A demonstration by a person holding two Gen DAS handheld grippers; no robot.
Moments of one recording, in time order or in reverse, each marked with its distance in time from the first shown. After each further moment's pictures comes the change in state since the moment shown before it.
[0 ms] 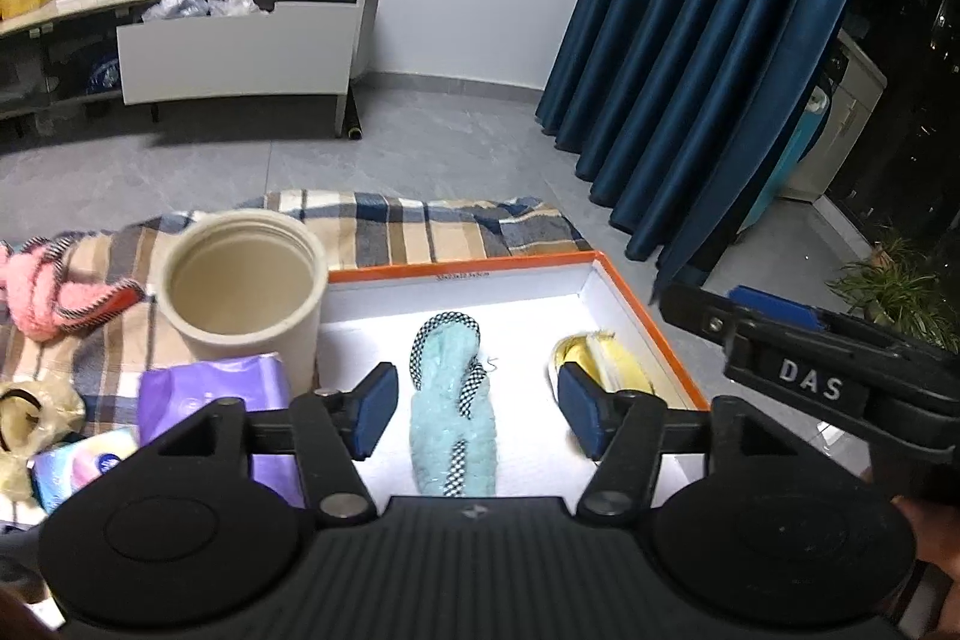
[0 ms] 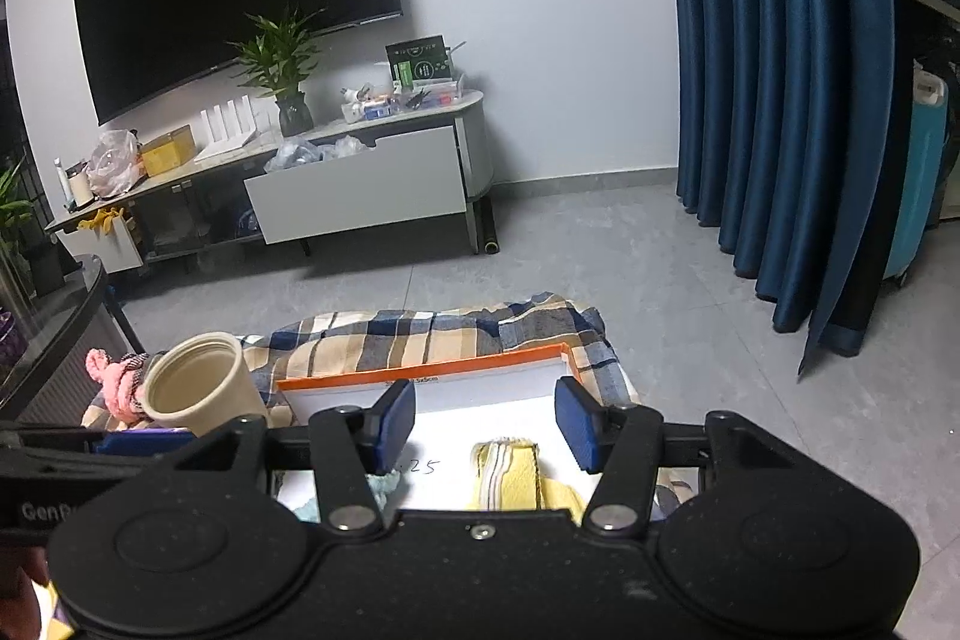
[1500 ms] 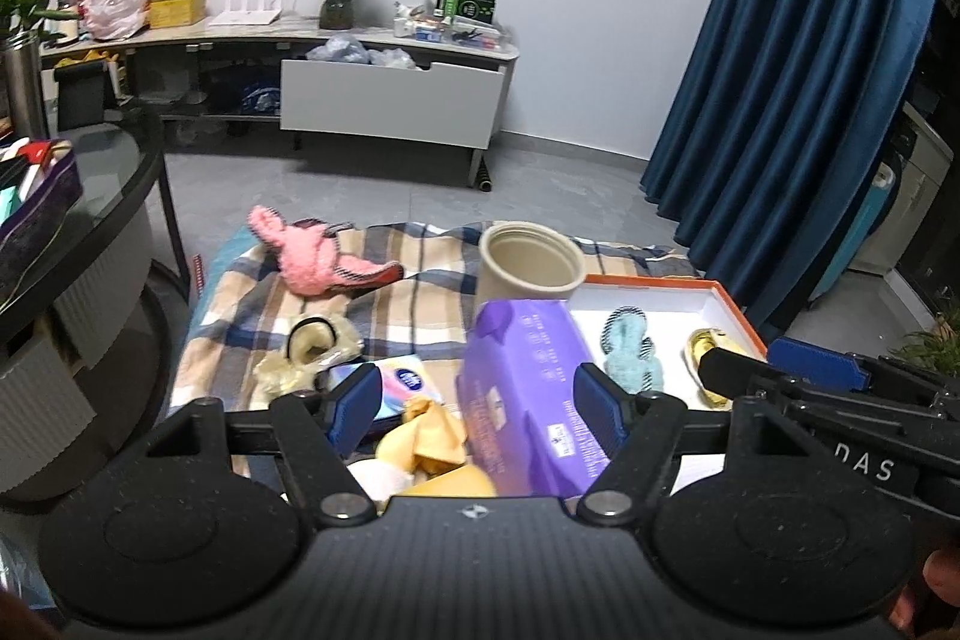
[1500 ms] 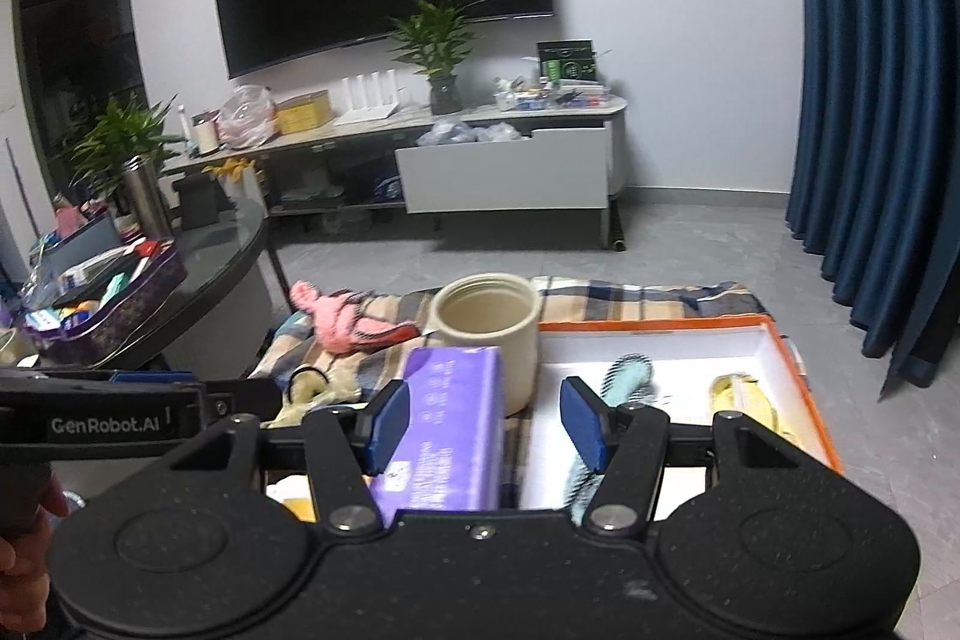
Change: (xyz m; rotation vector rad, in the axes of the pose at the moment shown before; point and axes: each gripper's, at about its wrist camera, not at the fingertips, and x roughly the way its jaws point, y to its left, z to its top) left arm -0.137 0.076 -0.048 -0.086 -0.137 0.179; right arm -0.086 0.148 -0.037 -0.141 0.023 0.183
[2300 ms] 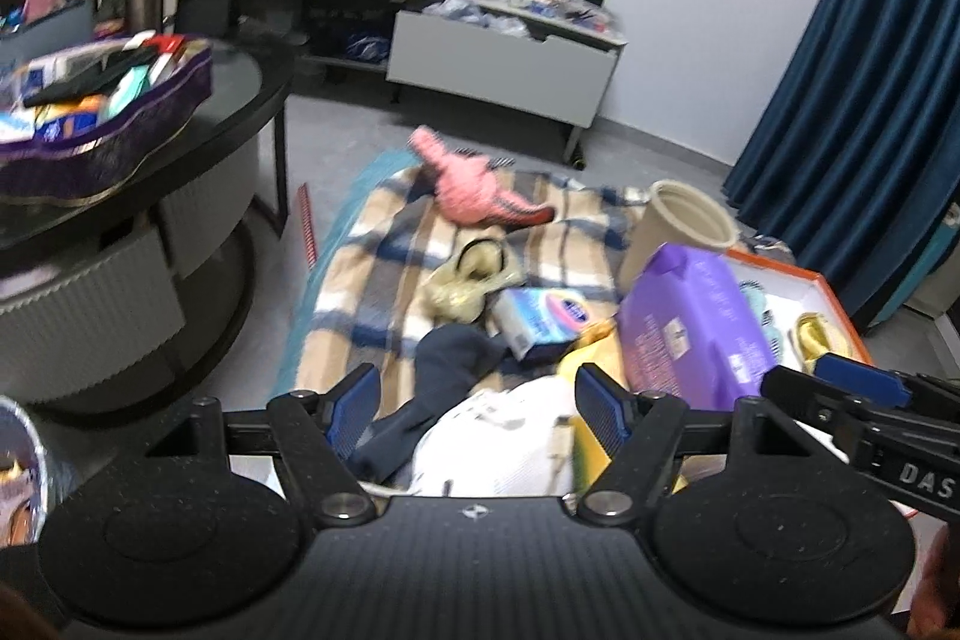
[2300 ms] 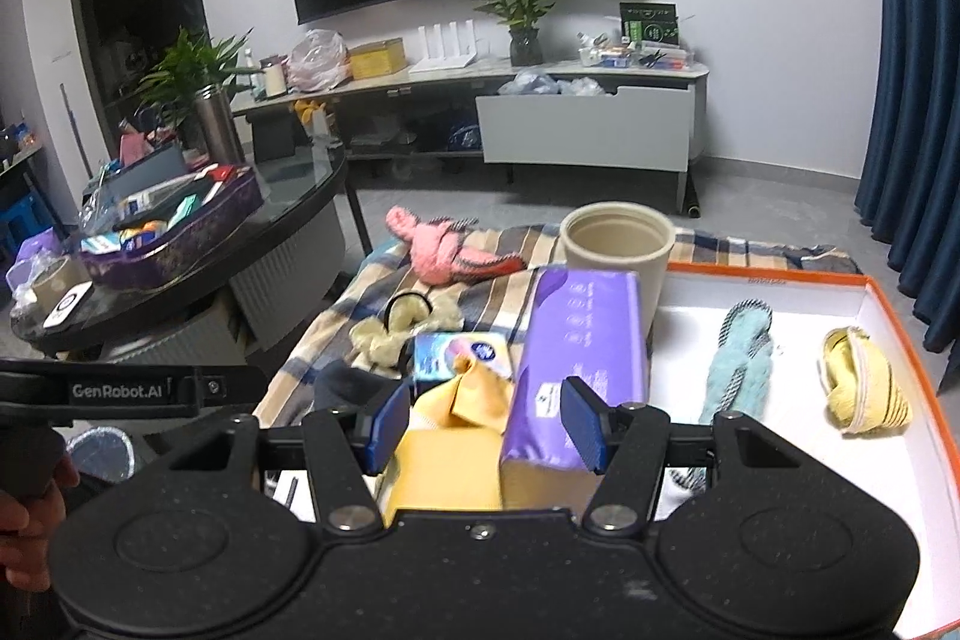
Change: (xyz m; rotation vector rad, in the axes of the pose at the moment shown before) left arm -0.019 0.083 -0.033 -0.136 0.038 0.106; right arm 0.019 0.057 -0.035 -0.068 0.083 0.112
